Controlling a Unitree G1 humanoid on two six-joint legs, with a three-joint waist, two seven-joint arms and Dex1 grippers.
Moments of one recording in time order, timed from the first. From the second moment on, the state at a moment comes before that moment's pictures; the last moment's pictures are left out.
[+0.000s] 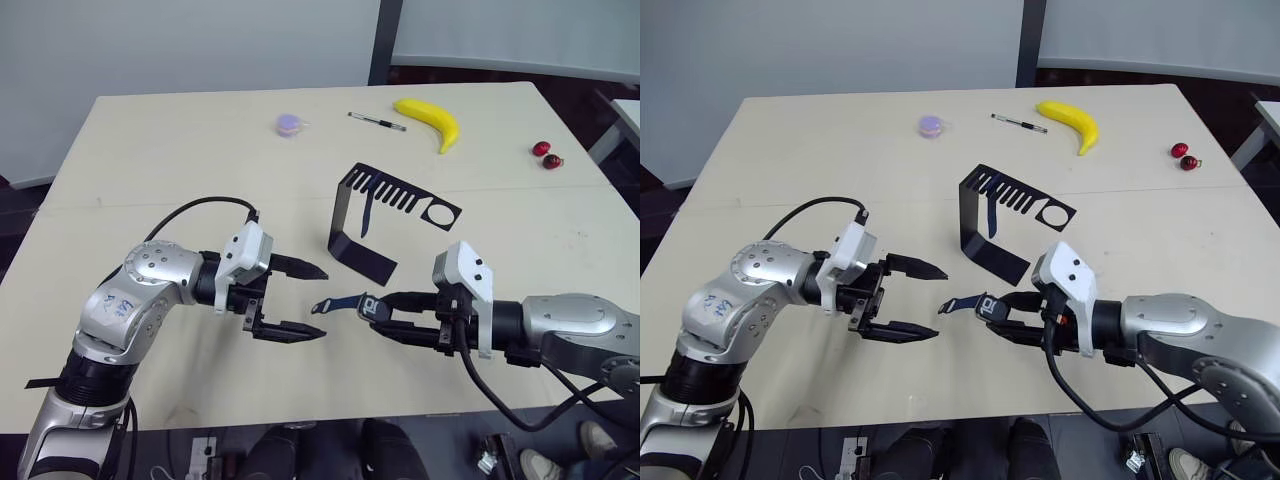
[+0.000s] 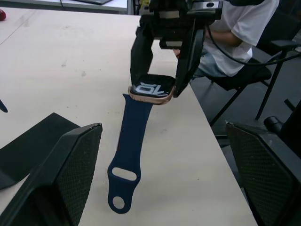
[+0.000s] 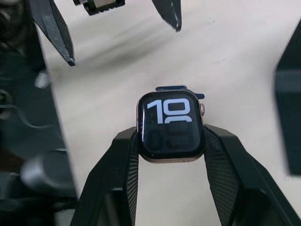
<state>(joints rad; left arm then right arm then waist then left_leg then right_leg) -0.50 0.68 -0.10 -0.35 -0.53 0.58 -1.17 -0.25 -1.05 0.04 -0.72 0.97 0.76 0.55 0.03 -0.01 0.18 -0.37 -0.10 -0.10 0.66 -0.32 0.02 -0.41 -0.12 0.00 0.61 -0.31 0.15</state>
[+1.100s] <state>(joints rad) -0.46 0.60 -0.22 -0.32 -0.19 0.23 -1.00 -0.35 -0.85 -0.09 -0.46 1.44 1.20 0.24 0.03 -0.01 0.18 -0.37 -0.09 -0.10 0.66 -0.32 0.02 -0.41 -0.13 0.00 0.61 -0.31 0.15</state>
